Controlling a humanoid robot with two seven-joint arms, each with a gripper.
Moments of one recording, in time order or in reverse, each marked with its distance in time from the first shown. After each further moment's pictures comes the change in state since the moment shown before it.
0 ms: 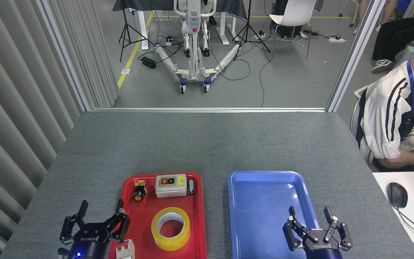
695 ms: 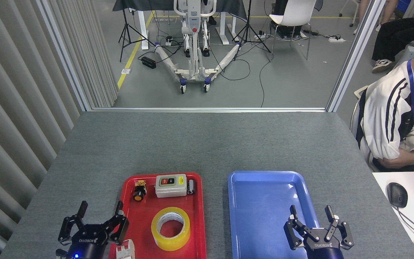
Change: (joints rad) left arm 0.016 0.030 -0.014 -0.010 0.011 -0.014 0.000; right arm -0.004 -0.006 0.000 0.002 0.001 0.003 -0.001
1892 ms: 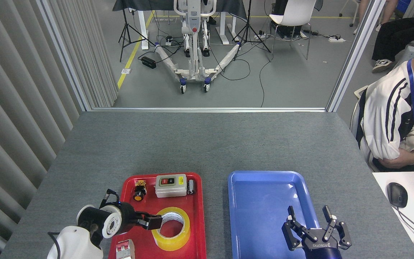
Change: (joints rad) left arm -0.422 0.137 -0.288 0.138 0.276 -0.037 -1.219; right arm 0.000 0.006 0.000 0.000 0.009 -0.014 0.001
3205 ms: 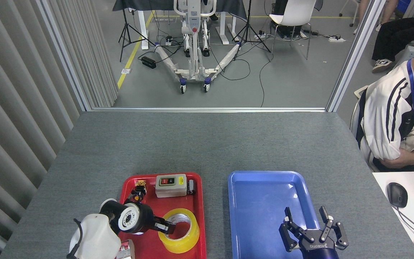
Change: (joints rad) left arm -0.119 -0.082 -0.016 0.266 0.135 -0.234 -0.034; right arm -0.002 0.015 -0.001 0.011 0.023 -0.011 0.002
